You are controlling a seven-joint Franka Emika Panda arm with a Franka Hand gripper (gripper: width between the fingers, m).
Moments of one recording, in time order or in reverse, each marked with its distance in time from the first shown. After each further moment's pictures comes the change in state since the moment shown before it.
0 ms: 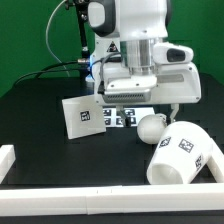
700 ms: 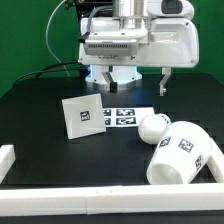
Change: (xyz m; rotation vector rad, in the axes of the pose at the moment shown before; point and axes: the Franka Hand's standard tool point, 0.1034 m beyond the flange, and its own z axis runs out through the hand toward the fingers) arm -0.069 -0.006 -0.062 0.060 -0.123 0.147
